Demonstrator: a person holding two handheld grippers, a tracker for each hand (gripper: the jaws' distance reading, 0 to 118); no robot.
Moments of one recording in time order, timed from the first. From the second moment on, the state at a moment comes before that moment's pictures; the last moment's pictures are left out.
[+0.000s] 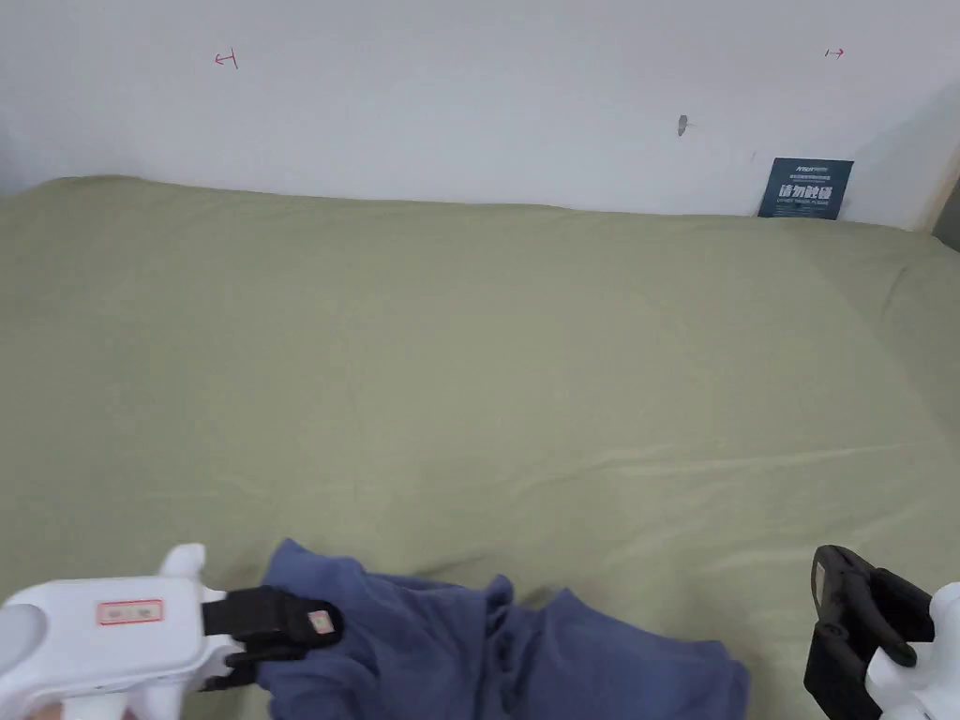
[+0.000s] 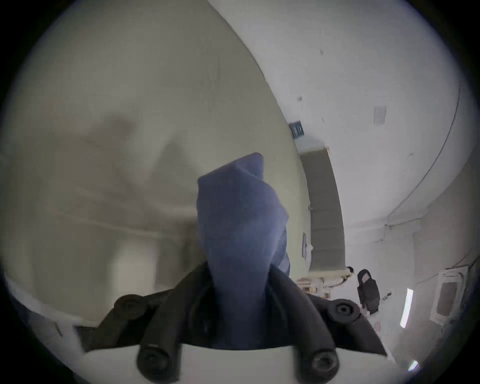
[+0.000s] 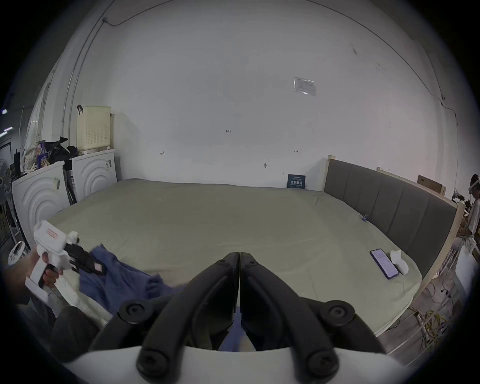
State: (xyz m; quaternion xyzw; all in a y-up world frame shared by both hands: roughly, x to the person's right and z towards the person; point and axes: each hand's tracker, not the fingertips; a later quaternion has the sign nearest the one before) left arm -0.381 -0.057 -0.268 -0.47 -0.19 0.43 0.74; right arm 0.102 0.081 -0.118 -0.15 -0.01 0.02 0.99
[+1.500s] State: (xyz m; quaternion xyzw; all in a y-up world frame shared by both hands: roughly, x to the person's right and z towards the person) left arm -0.223 -0.010 -0.267 -0.53 -0.22 0.33 0.75; right arm 0.138 0.058 -0.104 -0.18 -0.03 -0.03 0.98
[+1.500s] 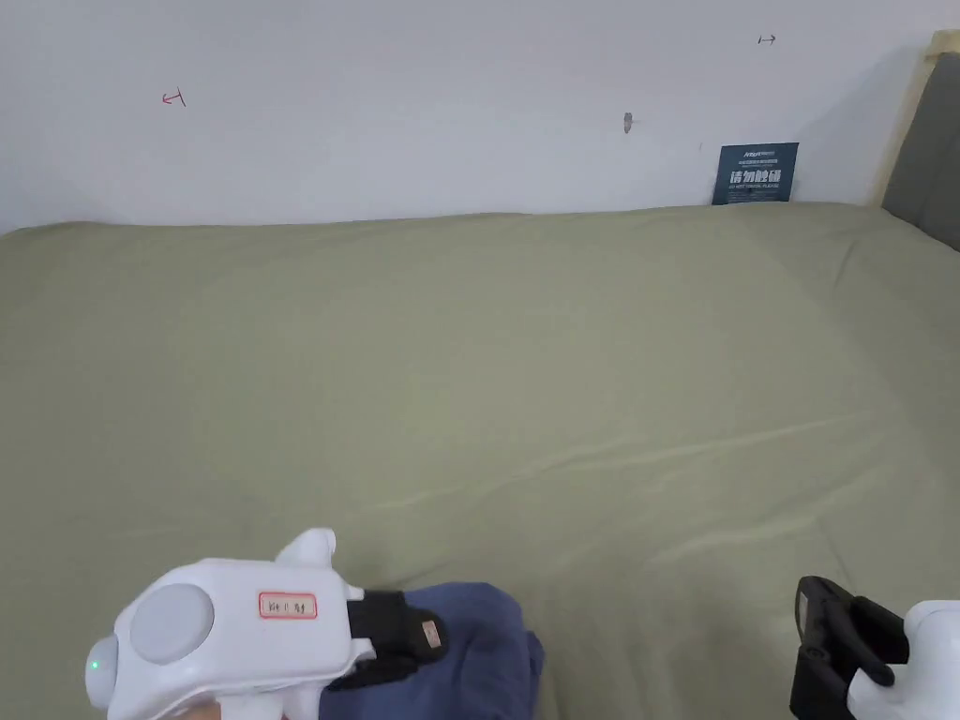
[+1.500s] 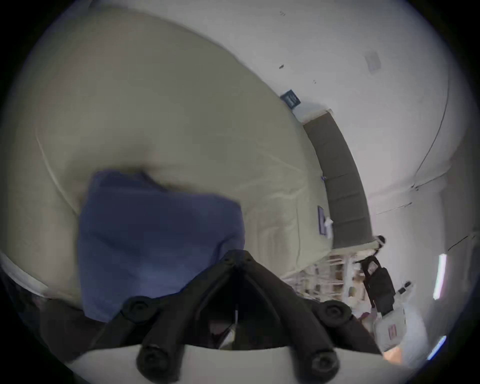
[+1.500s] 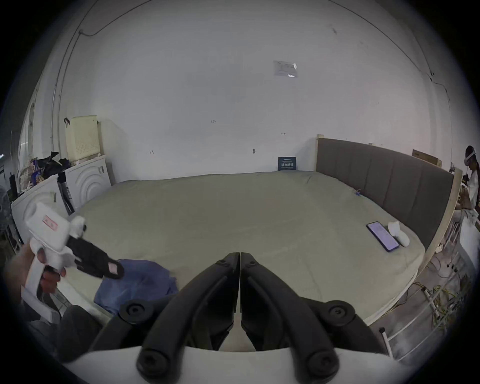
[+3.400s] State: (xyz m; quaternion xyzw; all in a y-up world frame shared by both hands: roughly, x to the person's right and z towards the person) left arm -0.408 -0.072 -0.340 -0.55 -0.29 0.32 0.72; right arm 0.086 -0.079 -0.256 -0.42 0.38 -0.38 0.73
